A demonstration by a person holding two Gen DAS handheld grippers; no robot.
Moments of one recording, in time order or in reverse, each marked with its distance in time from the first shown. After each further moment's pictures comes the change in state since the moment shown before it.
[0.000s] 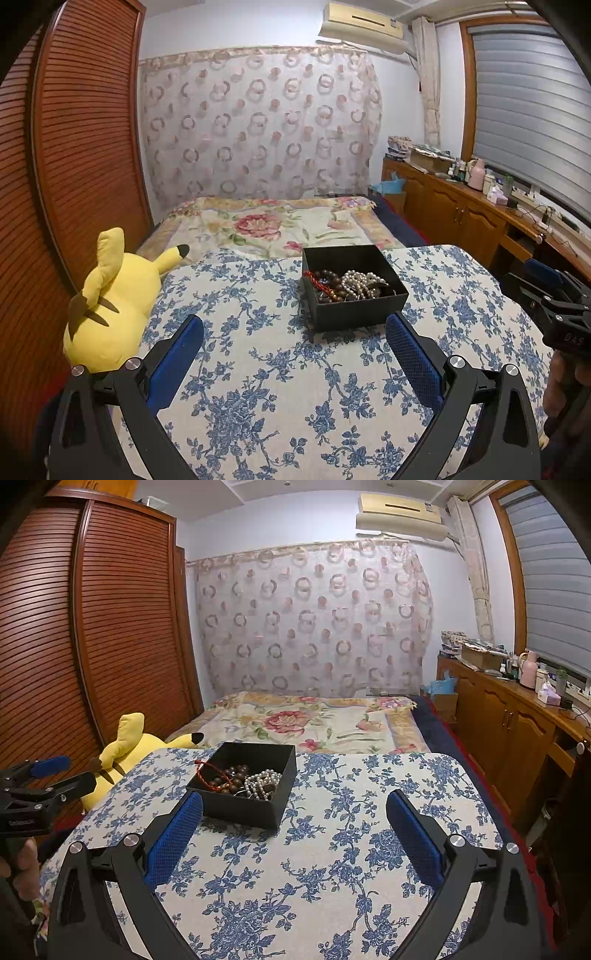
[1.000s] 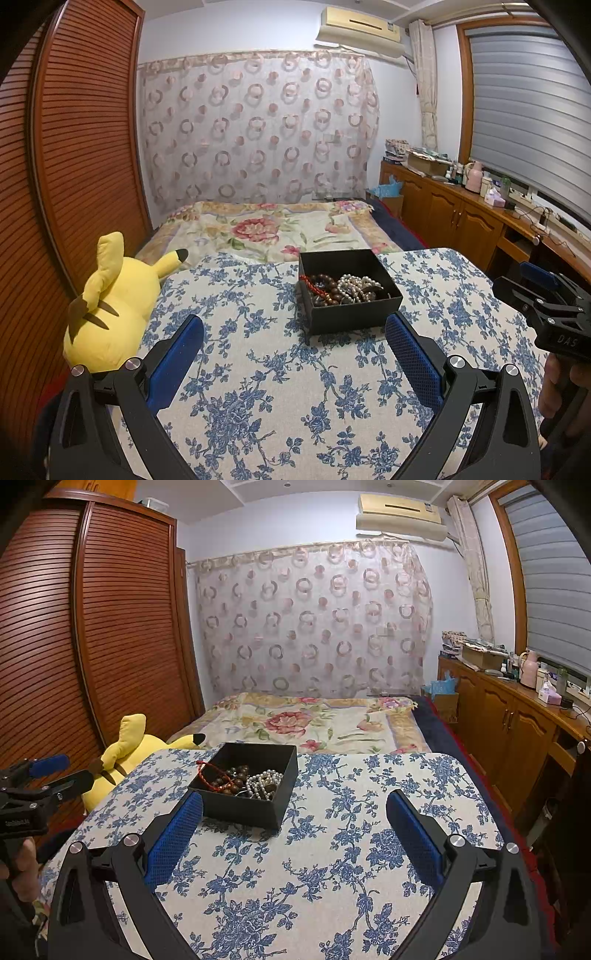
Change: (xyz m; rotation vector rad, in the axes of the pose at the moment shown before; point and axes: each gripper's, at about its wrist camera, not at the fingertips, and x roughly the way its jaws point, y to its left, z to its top) left arm -0.004 -0.007 0.001 0.003 -0.013 -0.003; right arm 0.000 -0.001 -0.001 0.001 -0.002 0.001
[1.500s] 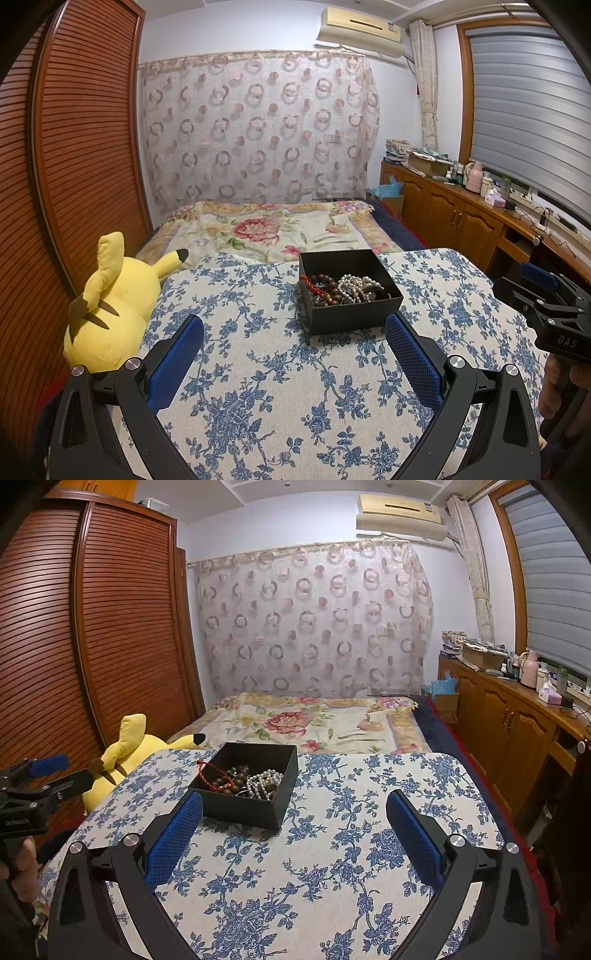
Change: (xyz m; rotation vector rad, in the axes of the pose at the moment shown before) left arm 0.000 0.000 -0.001 -0.001 0.000 -0.001; right arm 0.000 0.000 0.000 0.001 0.000 0.000
